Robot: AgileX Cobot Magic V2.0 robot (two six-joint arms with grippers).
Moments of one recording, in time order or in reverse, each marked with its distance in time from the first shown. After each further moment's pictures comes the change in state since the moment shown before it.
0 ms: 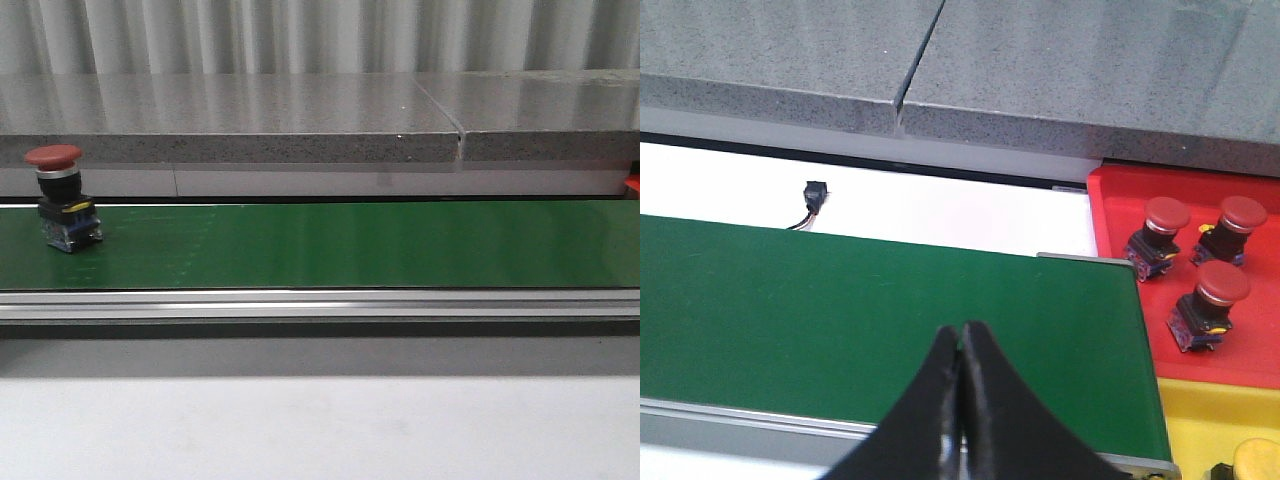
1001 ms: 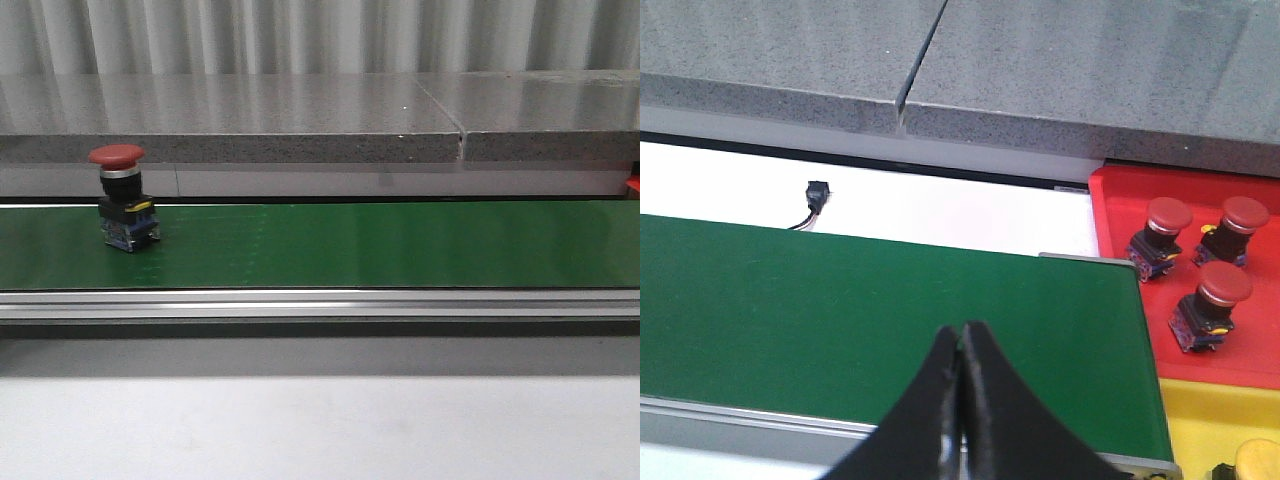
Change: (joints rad) left arm -0.170 -0.497 0.131 0.054 0.296 0.125; right arm 0.000 0.000 0.000 0.000 0.000 0.000
